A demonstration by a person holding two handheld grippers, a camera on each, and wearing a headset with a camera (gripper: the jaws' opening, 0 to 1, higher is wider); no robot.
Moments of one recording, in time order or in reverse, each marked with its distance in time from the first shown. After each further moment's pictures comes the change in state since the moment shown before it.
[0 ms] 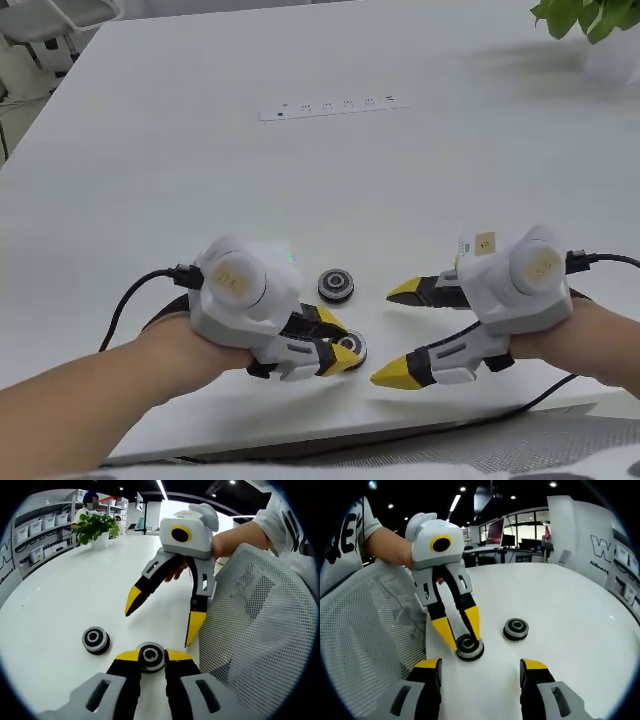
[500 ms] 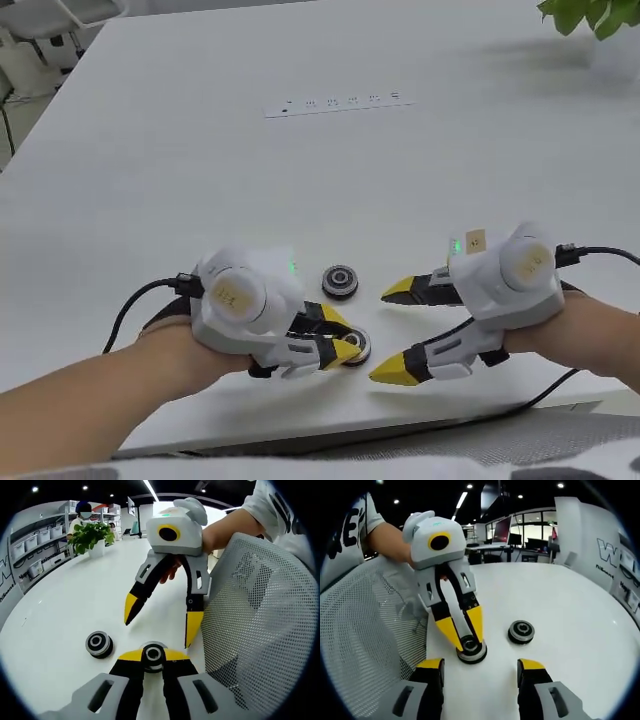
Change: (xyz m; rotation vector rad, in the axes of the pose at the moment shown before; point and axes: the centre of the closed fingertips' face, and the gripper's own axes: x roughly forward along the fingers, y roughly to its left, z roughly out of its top) left arm 0.001 0.003 -0.001 0.086 -0.026 0.030; right arm 0.009 0.004 0.002 -0.050 0.023 0.036
